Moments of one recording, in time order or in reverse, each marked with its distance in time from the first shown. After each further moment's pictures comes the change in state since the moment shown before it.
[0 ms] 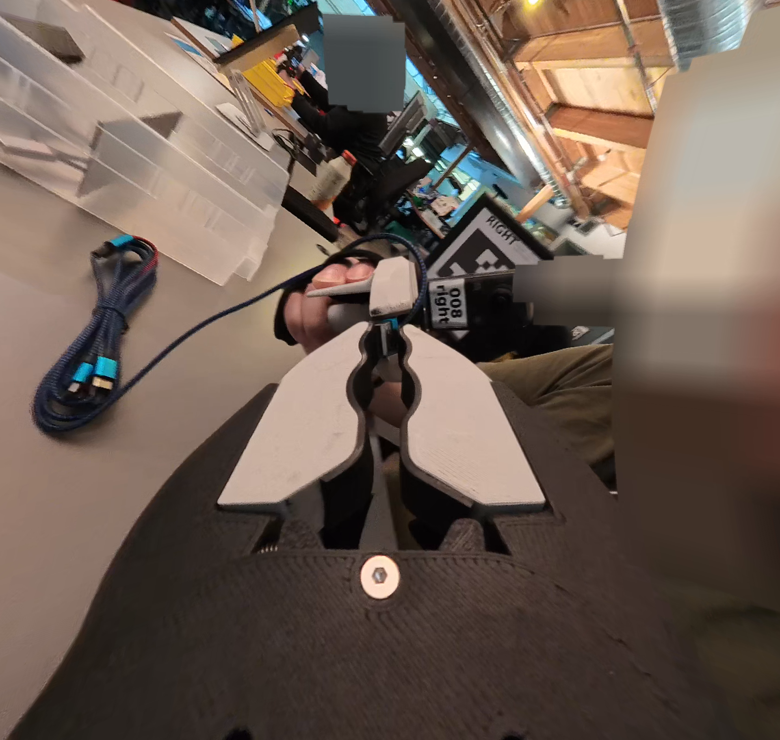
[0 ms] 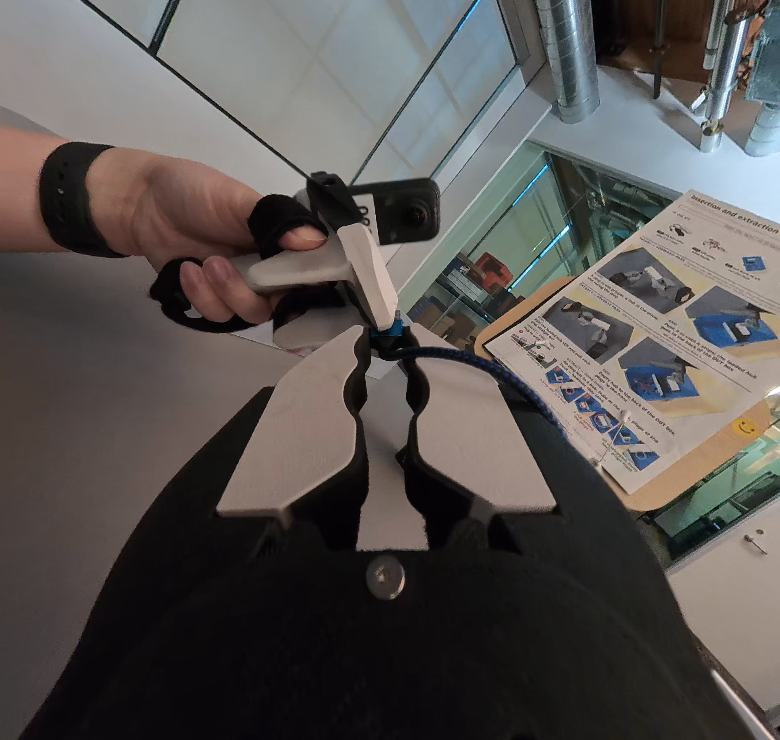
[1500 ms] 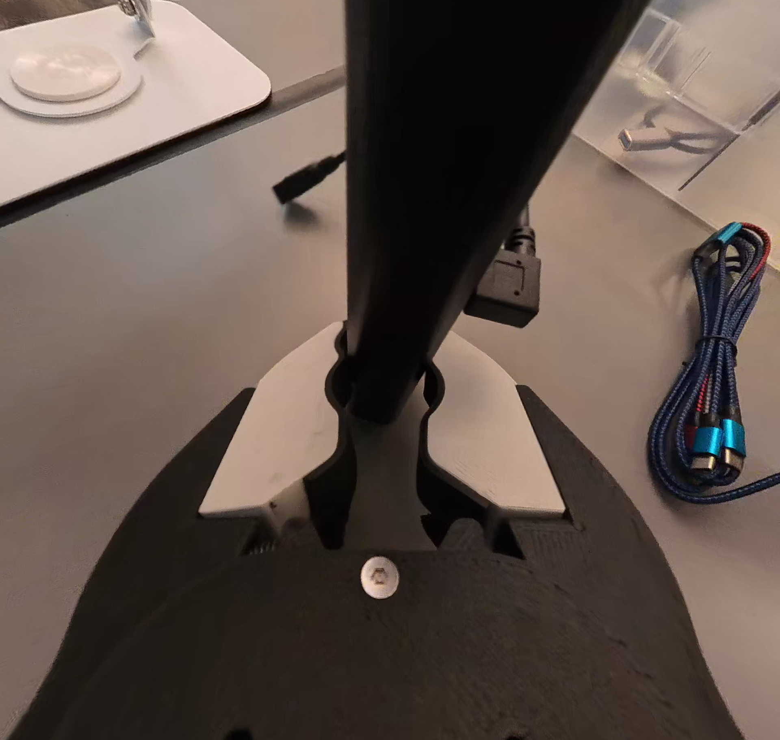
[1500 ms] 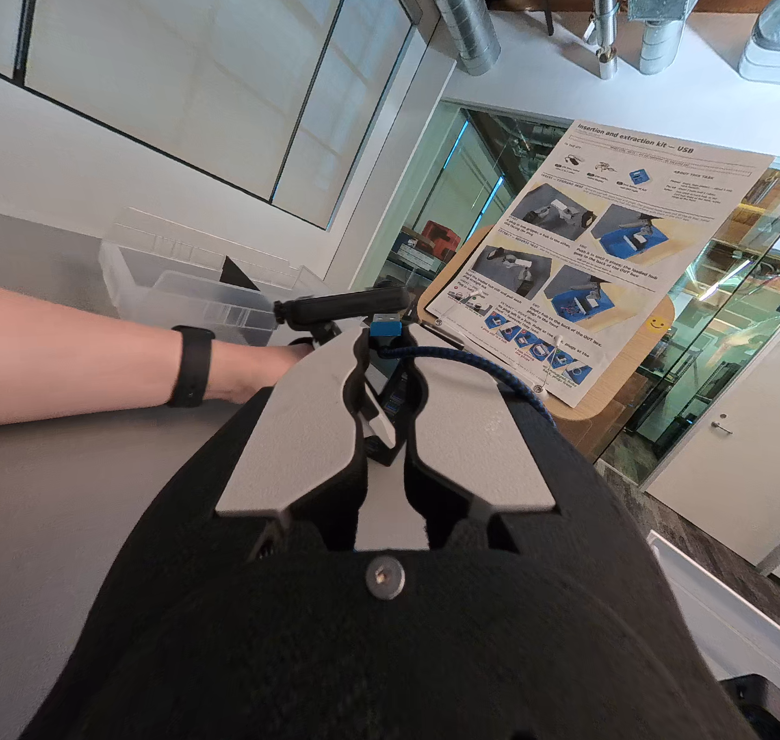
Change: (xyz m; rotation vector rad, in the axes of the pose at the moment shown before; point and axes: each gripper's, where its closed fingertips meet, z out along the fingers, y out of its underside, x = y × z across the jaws) left arm -0.256 -0.043 -0.061 -0.137 -1.067 0.292; right arm 0.056 0.011 -0.029 -0.043 0.199 0.163
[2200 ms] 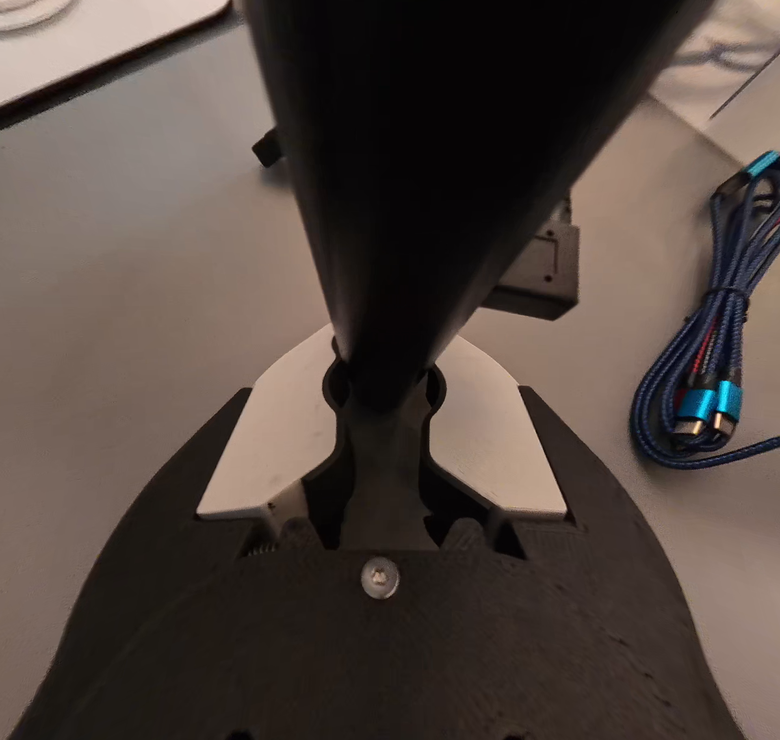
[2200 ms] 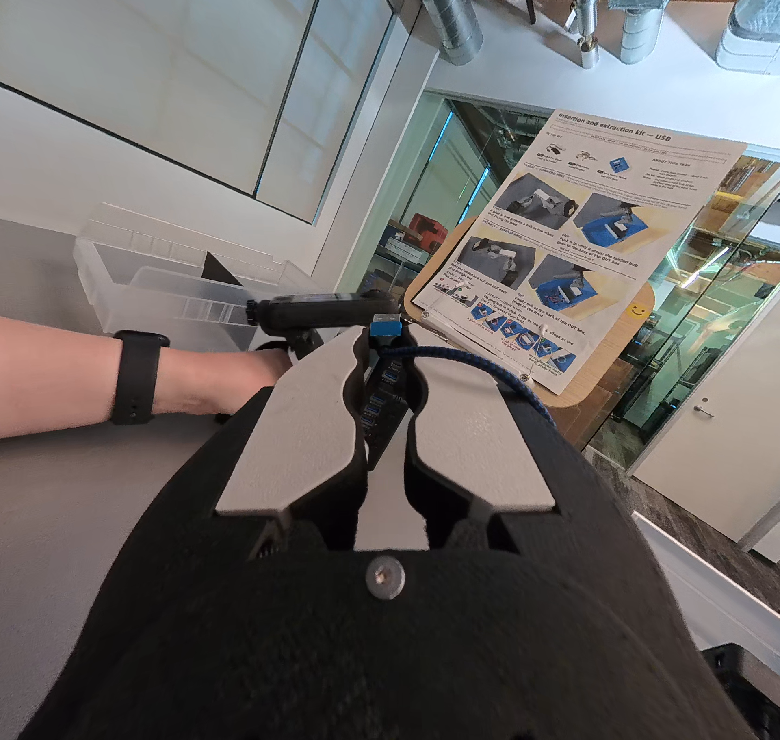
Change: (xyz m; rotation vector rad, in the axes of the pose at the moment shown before) left arm 0.019 0.025 0.001 -0.132 -0.048 0.011; right arm 0.010 0.004 -0.002 -0.017 0.037 0.006
